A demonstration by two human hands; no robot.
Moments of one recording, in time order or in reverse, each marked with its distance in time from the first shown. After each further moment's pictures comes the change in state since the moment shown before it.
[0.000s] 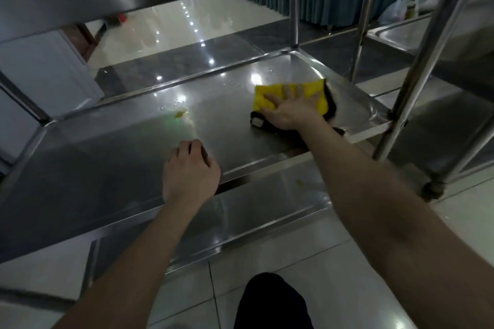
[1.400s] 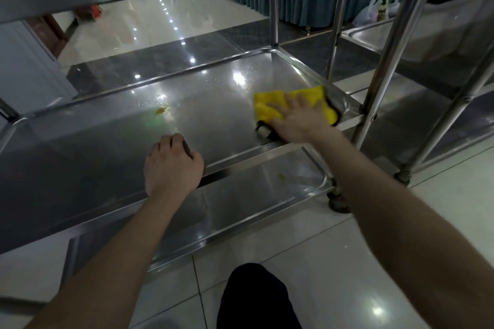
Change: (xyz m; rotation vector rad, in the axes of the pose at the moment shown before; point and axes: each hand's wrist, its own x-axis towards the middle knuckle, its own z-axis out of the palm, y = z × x) left_hand 0.000 0.004 0.000 -0.032 0.041 -0.006; right_hand -0.080 0.041 0.001 -0.079 0.049 0.004
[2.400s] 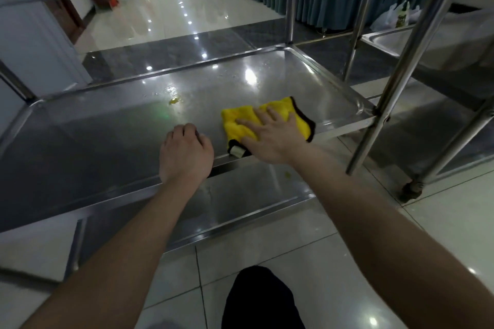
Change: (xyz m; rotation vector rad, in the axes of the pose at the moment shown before) left_hand 0.012 -0.002 0.007 -0.137 0.107 -0.022; right_hand -0.022 -0.087 0.013 -0.011 0.023 -0.253
